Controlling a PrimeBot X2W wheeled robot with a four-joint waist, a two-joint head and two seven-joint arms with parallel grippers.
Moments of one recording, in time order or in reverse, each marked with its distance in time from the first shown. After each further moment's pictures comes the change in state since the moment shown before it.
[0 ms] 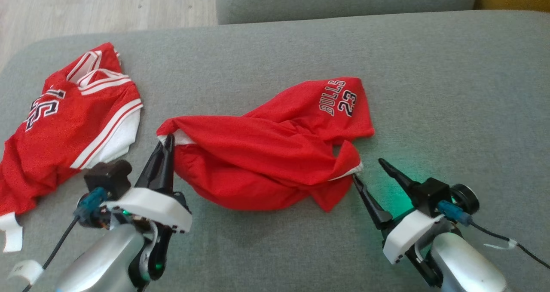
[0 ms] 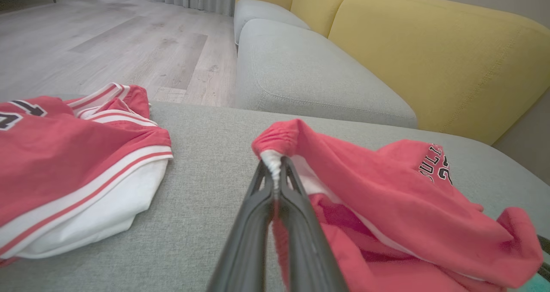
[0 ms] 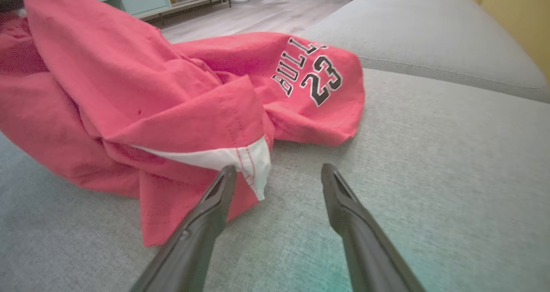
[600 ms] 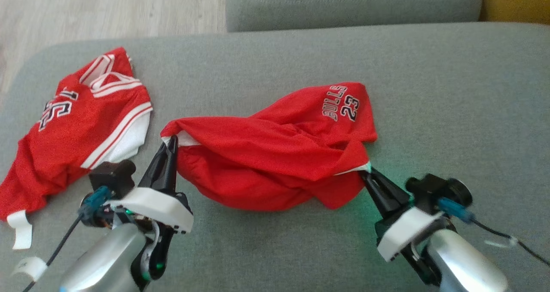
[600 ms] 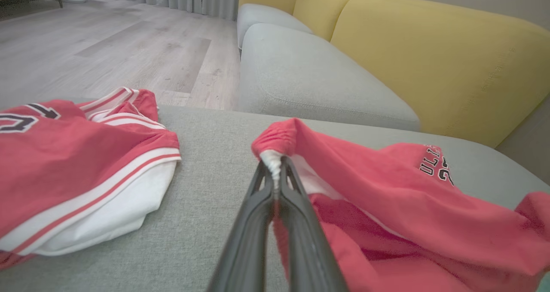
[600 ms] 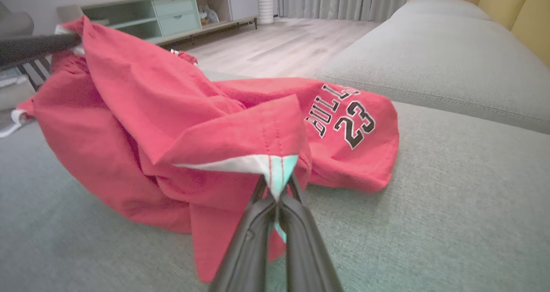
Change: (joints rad) left arm -0.024 -0.031 -0.010 0.070 0.006 -0.037 -0.001; right arm -0.036 -0.027 0.092 -0.044 0.073 0.000 0.000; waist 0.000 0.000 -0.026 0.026
